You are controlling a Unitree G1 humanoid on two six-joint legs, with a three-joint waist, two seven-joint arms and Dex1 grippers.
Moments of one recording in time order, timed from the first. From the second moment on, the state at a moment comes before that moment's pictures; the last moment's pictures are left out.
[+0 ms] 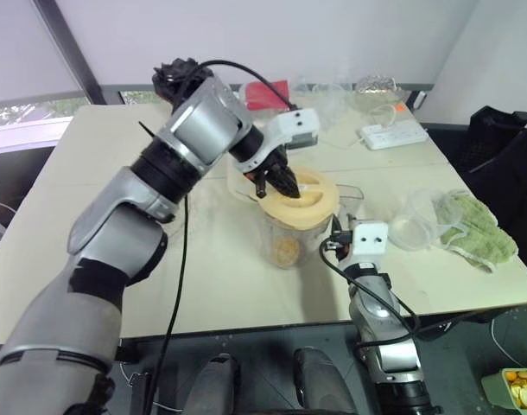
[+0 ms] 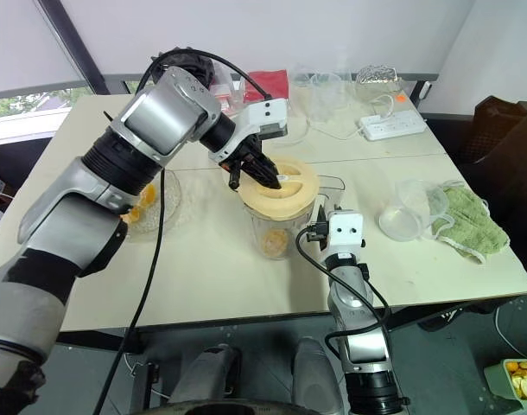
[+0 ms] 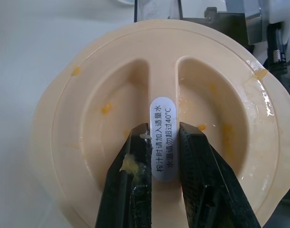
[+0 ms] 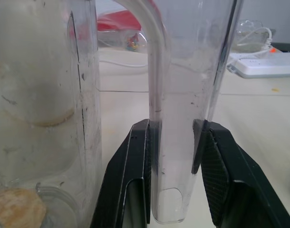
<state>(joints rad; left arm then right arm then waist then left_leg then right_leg) -1.40 0.41 -0.61 0.43 -0.12 0.92 -1.37 -0.01 -0.06 0.07 -0.22 -0.04 0.17 -0.04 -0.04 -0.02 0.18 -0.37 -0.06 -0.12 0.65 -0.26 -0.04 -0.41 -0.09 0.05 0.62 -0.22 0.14</state>
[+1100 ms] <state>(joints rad) -1.42 0.41 -0.07 0.37 -0.30 0.96 -1.05 -0.07 -0.10 0.06 -0.17 -0.05 0.12 0.04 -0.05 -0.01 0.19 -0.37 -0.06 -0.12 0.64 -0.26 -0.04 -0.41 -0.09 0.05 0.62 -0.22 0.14</state>
